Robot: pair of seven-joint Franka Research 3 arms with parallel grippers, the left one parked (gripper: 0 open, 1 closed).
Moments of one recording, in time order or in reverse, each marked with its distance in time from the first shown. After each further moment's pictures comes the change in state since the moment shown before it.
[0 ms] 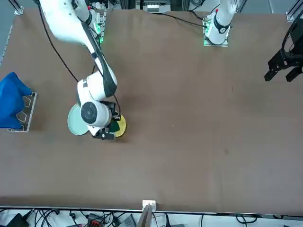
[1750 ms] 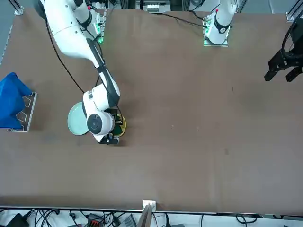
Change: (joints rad) arm -0.010 0.115 0.004 0.063 0.000 0.012 -0.070
